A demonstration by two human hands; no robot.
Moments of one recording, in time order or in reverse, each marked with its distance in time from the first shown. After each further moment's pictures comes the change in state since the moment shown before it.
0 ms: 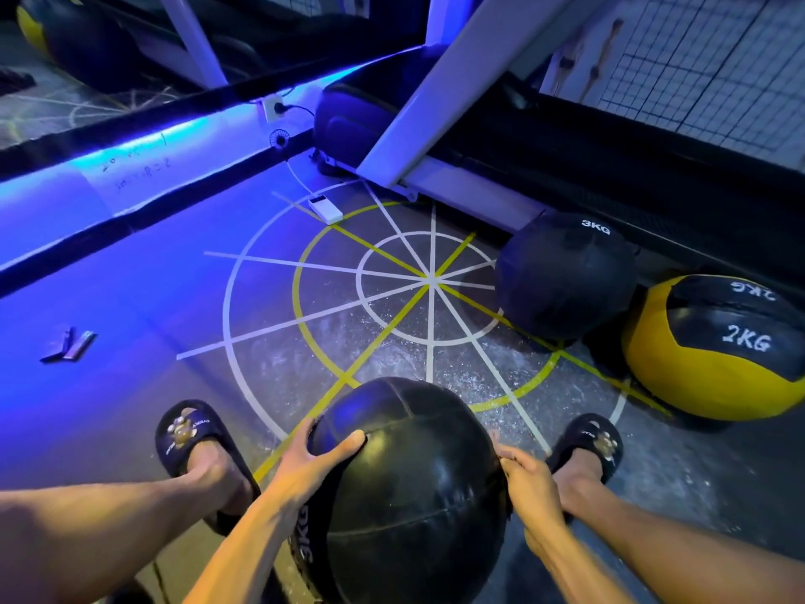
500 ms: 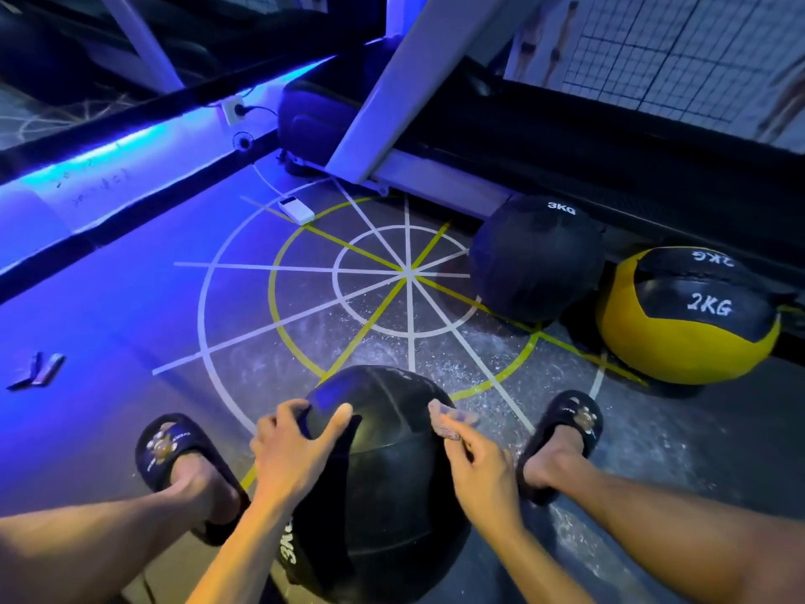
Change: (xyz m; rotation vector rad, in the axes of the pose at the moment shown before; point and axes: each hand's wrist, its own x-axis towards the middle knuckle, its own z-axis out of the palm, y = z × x) left_hand -0.027 0.046 0.030 0.507 0.228 0.211; right_hand -0.055 -0.030 0.024 -0.194 0.012 -0.457
